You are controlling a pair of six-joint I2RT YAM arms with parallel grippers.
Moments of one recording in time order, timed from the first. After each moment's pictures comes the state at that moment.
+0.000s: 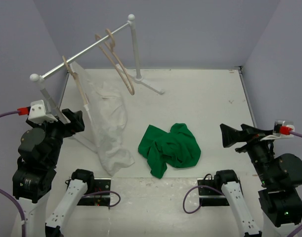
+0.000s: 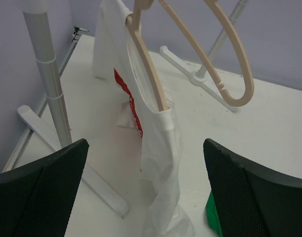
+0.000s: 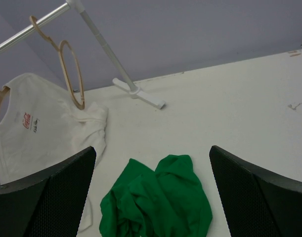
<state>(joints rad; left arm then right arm) -0.19 0.50 1.19 -0.85 -0.26 -0.28 0.10 0.35 1.21 -0.87 -0.10 0.39</state>
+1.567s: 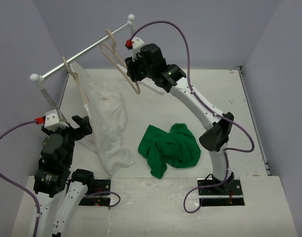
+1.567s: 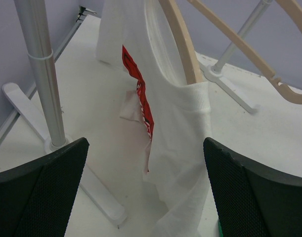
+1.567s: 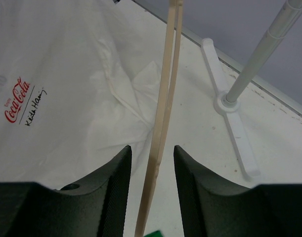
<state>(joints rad) -0.21 0.32 0.78 -0.61 -0.35 -0.34 0.76 2.06 2.32 -0.65 0.00 0.05</state>
